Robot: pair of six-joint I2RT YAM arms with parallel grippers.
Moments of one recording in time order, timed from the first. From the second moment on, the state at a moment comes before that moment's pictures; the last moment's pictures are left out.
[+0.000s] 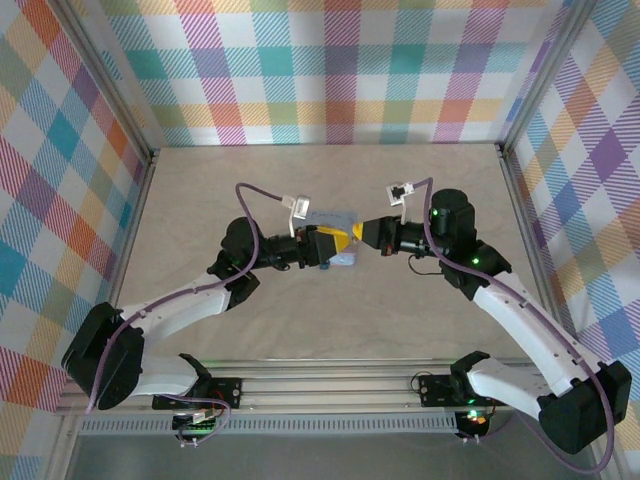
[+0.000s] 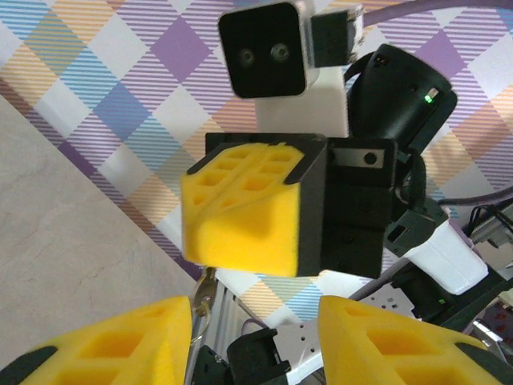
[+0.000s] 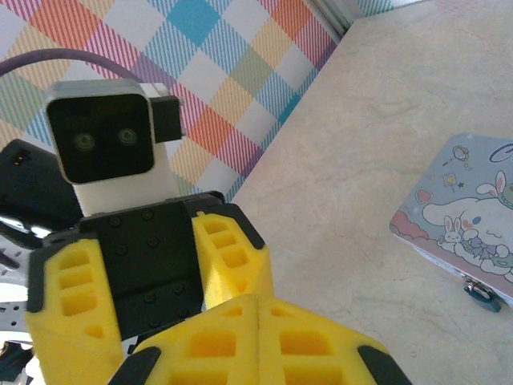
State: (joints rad) left arm -0.69 1.31 0.73 0.74 0.74 -0.93; right arm 0.49 1.04 0.94 -0.21 -0.67 0.58
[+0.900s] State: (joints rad) left arm -0.72 1.35 0.73 0.73 0.69 -0.92; right arm 0.49 1.02 0.91 -0.18 -0.69 0.62
